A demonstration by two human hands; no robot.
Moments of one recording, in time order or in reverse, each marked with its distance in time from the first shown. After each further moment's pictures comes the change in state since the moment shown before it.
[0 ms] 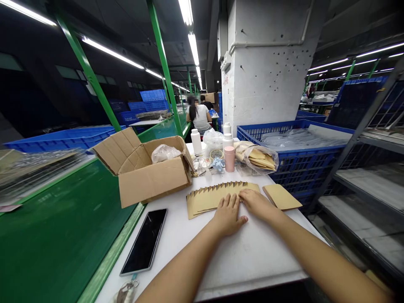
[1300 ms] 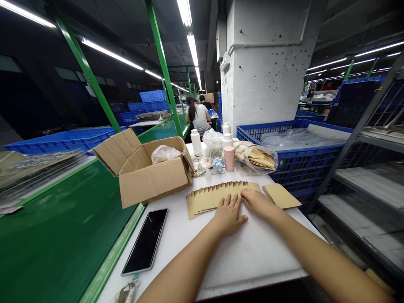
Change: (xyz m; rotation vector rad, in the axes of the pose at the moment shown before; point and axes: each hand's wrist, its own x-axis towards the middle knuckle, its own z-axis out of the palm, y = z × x) left_hand 0.001 -0.001 0.000 0.006 0.013 0.027; right_hand -0.002 -0.006 -0.013 0.039 -0.013 0.088
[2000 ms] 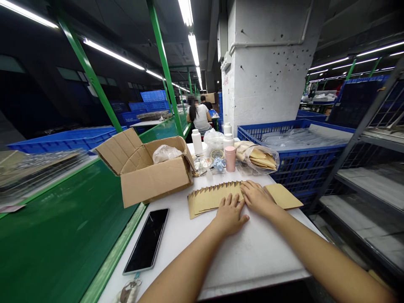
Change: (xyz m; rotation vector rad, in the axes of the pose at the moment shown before) left_hand 0.002 0.002 0.002 0.046 0.022 -0.017; right_hand 0.007 0.009 0.011 -0.157 0.125 -0.003
